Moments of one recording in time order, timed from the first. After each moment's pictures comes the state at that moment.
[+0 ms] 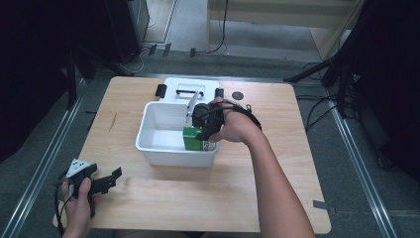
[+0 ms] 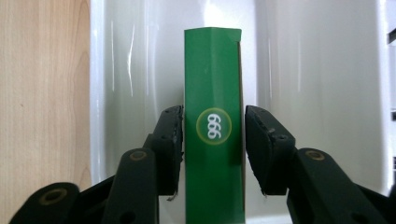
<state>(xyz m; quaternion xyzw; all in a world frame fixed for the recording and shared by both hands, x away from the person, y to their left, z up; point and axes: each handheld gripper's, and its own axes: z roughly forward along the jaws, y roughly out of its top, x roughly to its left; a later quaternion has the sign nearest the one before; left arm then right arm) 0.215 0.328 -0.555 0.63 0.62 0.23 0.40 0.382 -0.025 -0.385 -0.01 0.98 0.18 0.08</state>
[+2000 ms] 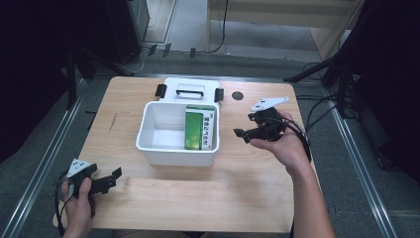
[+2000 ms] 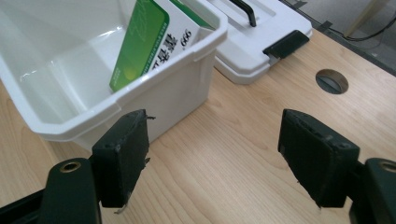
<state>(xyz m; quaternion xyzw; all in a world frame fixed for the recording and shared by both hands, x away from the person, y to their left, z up) 0.215 0.327 -0.555 0.63 0.62 0.23 0.40 0.363 -0.175 -0.400 0.31 0.86 0.37 0.15</state>
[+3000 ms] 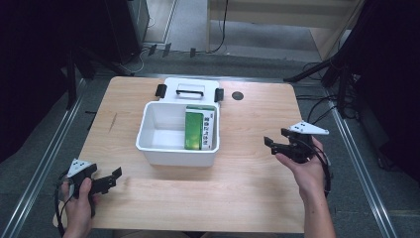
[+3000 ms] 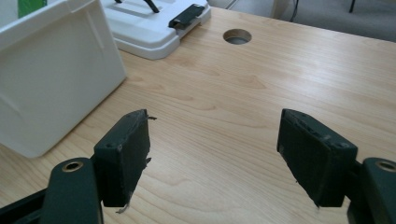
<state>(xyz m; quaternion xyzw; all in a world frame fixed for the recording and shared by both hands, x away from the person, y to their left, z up) 0.215 0.327 -0.555 0.63 0.62 0.23 0.40 0.331 -0.264 -0.458 0.45 0.76 0.43 0.22</state>
